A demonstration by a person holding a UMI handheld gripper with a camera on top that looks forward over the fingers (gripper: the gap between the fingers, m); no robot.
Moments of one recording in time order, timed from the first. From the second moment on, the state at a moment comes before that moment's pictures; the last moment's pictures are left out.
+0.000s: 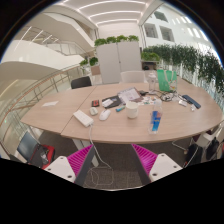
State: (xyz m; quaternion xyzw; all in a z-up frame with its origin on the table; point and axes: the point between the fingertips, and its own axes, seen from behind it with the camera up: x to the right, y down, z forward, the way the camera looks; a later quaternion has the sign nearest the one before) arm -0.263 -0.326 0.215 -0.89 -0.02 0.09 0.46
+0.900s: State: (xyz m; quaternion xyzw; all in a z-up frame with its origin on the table) arm -0.059 -0.021 0.067 -0.80 0.01 -0.02 0.61
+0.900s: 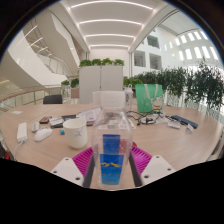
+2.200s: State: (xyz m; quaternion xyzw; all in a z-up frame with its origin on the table) arm -0.049 0.136 0.191 -0.43 -0.61 -0.65 0.13
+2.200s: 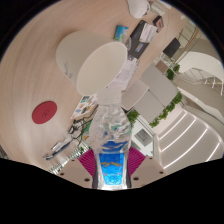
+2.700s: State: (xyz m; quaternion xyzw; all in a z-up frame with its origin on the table) arm -0.083 0.141 0.242 -0.74 -0.17 -0.24 0.60
